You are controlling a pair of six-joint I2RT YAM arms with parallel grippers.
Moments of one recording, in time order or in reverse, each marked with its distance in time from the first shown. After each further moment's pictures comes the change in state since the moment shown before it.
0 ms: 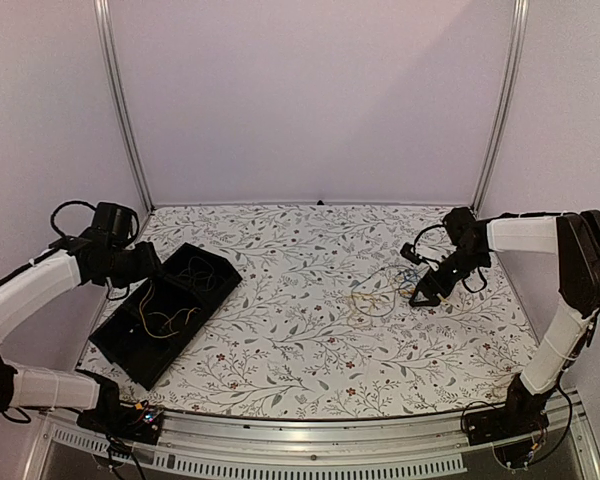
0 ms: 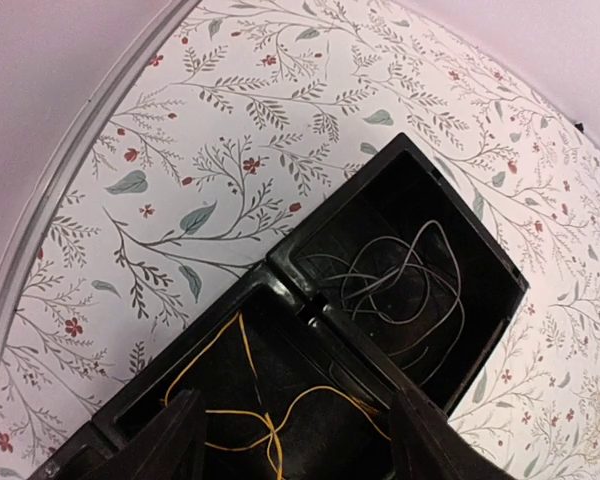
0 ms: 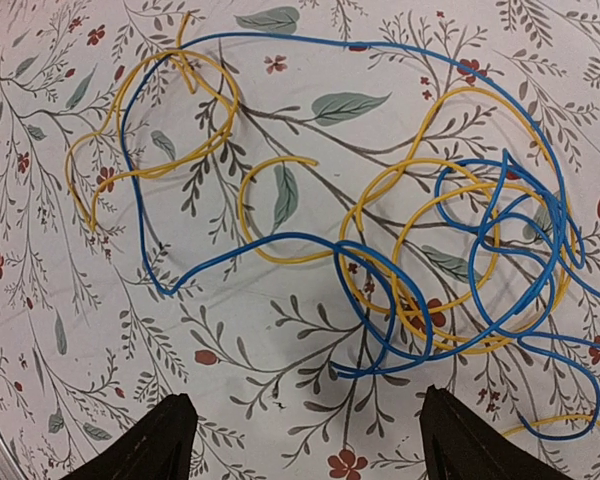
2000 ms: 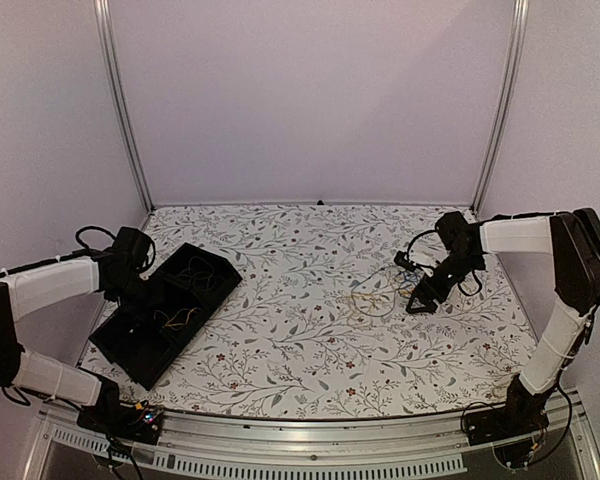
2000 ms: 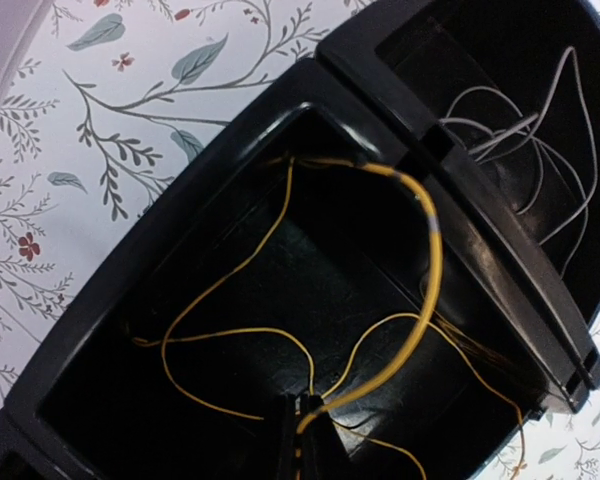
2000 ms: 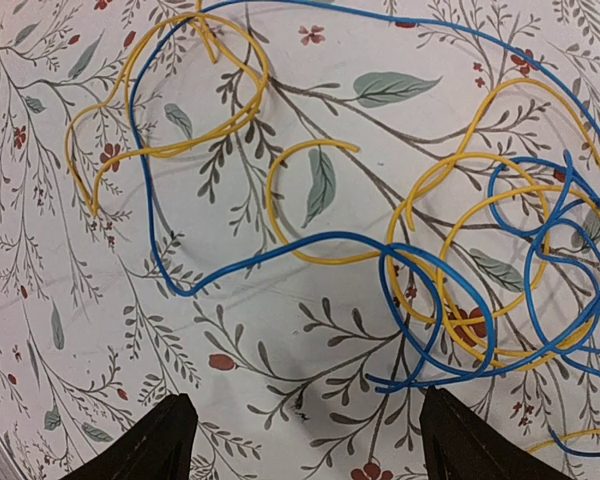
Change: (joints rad) left arm -0.017 0.129 -0.103 -0.041 0.058 0.028; right arm 0.043 0.028 0.000 -0.015 0.027 -0.016
